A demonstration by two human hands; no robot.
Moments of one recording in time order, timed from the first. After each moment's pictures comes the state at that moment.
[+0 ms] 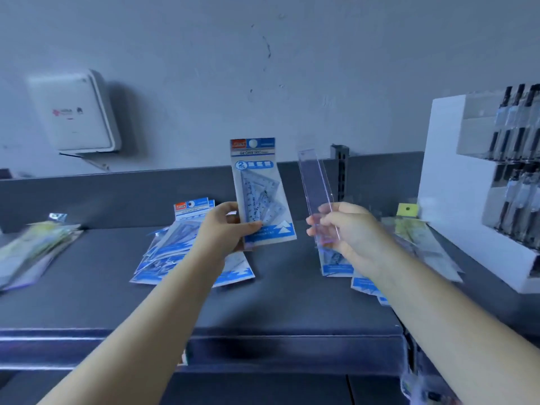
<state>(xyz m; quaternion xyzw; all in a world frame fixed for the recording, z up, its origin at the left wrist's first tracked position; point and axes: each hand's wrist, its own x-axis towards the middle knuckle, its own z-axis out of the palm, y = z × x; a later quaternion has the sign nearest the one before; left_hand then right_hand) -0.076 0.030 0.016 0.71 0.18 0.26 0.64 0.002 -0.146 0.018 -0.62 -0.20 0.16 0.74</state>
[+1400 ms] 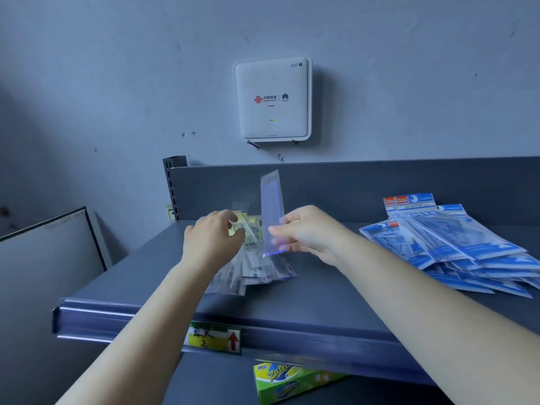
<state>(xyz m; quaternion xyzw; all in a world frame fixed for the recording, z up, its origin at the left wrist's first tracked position) -0.293 0.432 0.001 0.90 0.30 0.29 0.10 -0.203 0.287 0.022 -0.73 -0.32 0.22 0.57</state>
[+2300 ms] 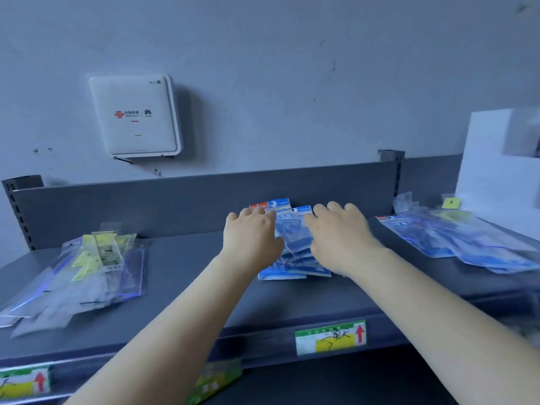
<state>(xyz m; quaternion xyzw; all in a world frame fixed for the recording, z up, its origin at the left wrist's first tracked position) -0.164 0.194 0.016 0.96 0.08 0.26 -0.07 -0.128 0.049 0.023 -0.90 -0.32 -0.29 -0.08</state>
